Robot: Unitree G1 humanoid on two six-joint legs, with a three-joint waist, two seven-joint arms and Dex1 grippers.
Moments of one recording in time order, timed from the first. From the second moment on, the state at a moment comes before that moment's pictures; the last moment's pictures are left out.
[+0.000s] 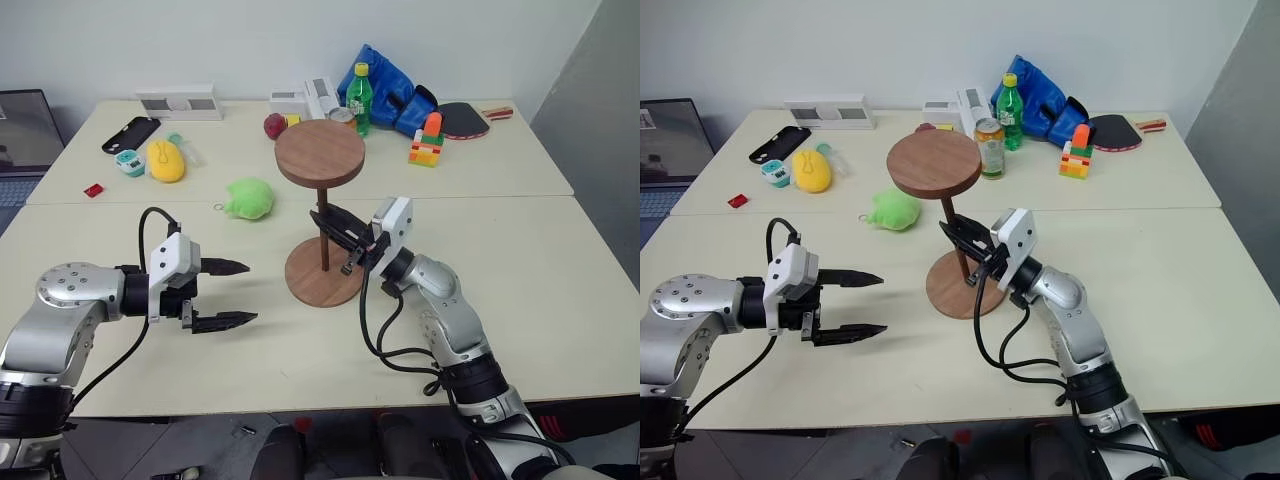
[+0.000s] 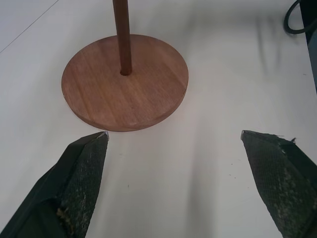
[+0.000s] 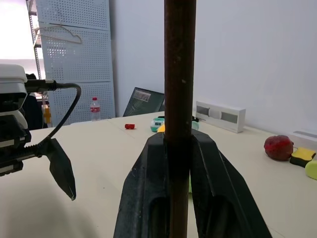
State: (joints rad) left arm -0.22 0.94 0.11 -0.07 -0.45 0.30 -1.32; right arm -0.49 -0.06 0.22 0.02 0.25 -0.01 0.63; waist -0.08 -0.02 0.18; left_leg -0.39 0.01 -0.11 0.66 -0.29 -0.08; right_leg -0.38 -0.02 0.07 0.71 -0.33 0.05
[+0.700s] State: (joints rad) left arm -0.23 0.94 0.11 -0.12 -0.46 0.34 -1.30; right arm -0.49 -0.06 0.24 0.02 0.22 -0.02 0.63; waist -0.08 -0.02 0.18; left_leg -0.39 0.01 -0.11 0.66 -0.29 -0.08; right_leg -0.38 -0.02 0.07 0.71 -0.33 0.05
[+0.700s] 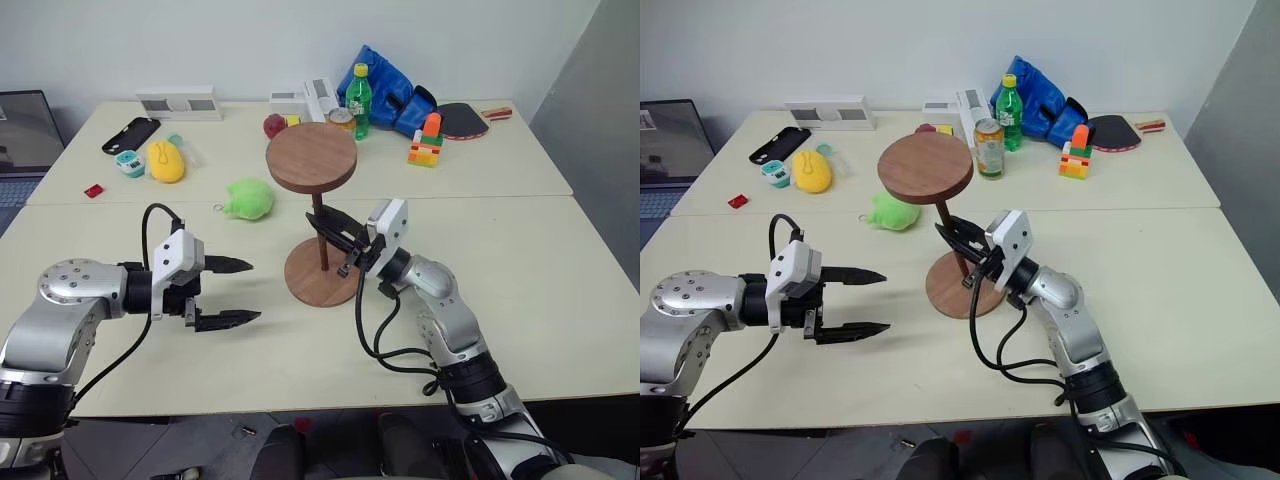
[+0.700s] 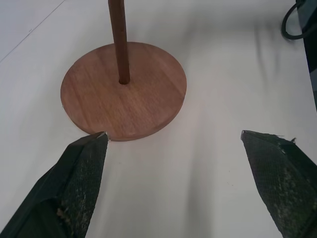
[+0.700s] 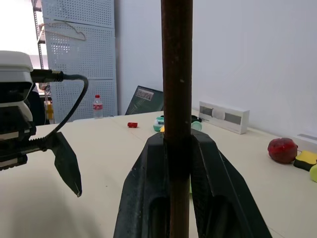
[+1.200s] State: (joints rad) left arm -0.24 0.94 0.11 -0.12 -0.46 0.36 -1.30; right arm -0.50 -0.05 0.25 0.04 0.21 -0.04 0.63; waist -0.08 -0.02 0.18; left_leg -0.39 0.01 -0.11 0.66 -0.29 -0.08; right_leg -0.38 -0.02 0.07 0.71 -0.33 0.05
